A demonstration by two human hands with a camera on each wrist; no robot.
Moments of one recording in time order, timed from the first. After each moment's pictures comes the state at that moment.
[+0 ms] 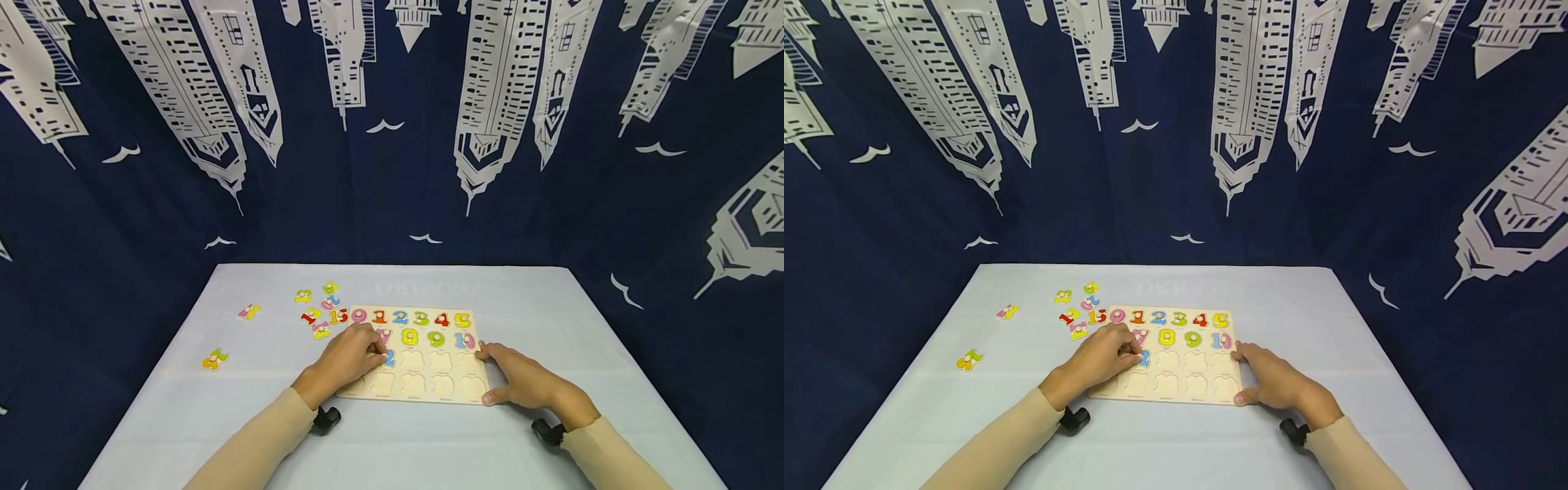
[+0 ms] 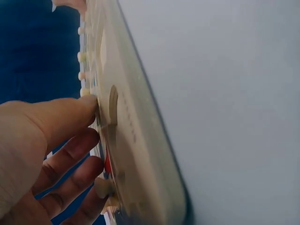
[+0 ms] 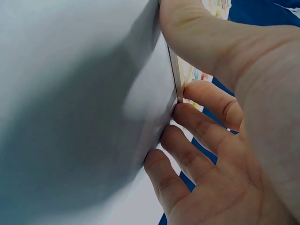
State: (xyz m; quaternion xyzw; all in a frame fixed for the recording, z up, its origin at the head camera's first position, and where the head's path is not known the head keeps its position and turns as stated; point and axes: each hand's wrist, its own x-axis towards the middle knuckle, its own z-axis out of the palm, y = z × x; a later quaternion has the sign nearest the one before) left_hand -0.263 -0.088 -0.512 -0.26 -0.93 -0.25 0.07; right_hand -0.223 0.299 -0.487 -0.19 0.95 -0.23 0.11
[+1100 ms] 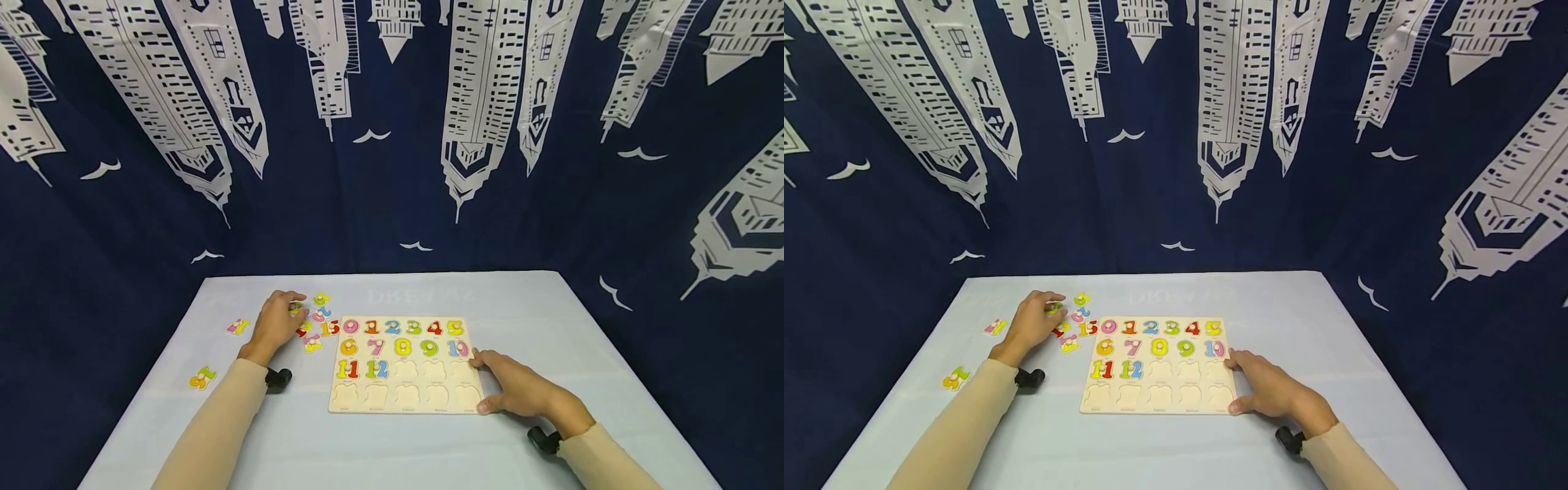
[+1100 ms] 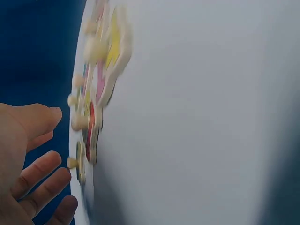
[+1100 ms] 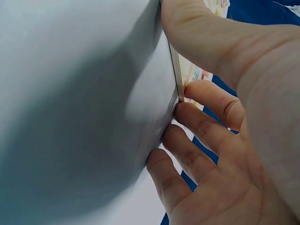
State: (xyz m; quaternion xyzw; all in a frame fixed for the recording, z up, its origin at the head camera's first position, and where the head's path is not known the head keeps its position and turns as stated) left_hand -0.350 -0.206 -0.508 -0.02 -0.95 -0.30 0.10; right_hand -0.222 0.303 -0.491 -0.17 0.94 -0.25 0.12
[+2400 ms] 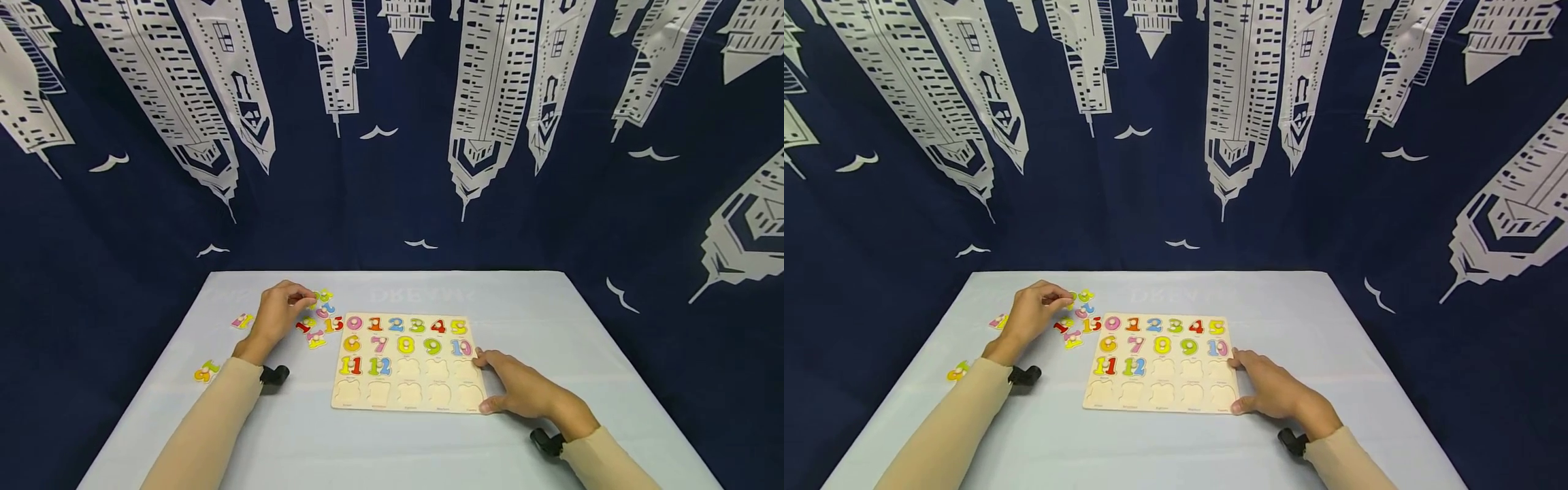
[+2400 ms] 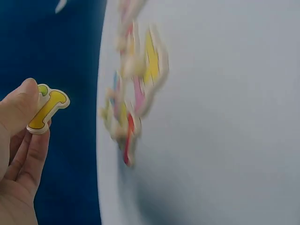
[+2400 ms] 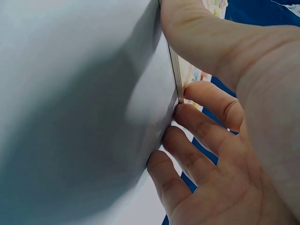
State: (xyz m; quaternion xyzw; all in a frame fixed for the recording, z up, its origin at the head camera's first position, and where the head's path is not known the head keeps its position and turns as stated) left_hand -0.338 -0.209 -0.491 -0.09 -0.90 -0.37 0.19; right_hand -0.221 0.300 -0.492 -0.18 0.95 -0.25 0.11
